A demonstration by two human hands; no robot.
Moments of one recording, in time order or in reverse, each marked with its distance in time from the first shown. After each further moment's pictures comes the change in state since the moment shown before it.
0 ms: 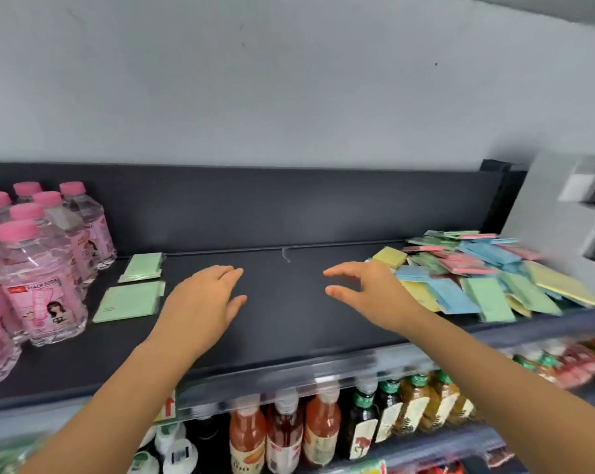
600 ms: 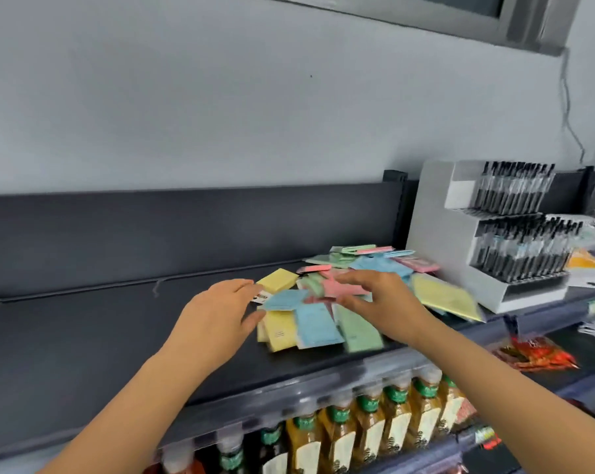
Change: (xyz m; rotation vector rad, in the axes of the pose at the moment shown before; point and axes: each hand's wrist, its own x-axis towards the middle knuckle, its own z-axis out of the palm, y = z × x) left_hand 0.085 0.231 0.039 -0.103 0.020 0.209; right_hand -0.056 0.183 -0.141 -0.107 0.166 0.045
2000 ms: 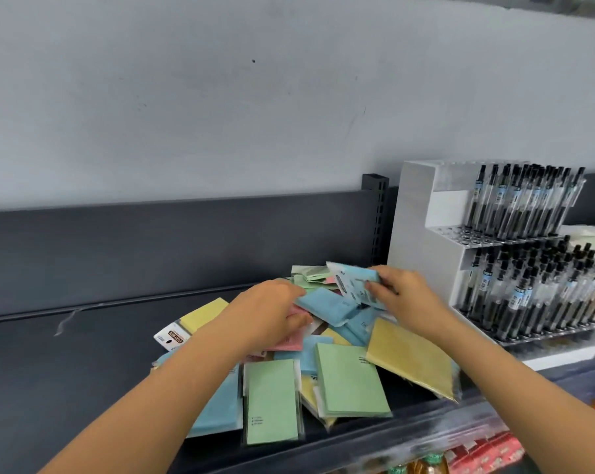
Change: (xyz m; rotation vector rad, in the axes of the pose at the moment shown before) left_hand 0.171 0.128 0.078 -0.082 -0.267 0.009; right_hand 0.081 0.194 -0.054 0.161 0.002 0.069
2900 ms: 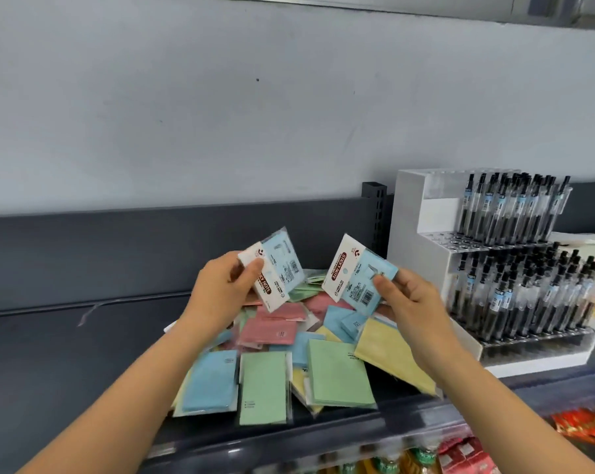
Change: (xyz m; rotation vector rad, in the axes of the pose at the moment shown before) left_hand -0.030 0.001 -0.031 -0.857 0.464 -0.296; right_hand -0.042 -0.021 -0.005 0.805 0.261 0.106
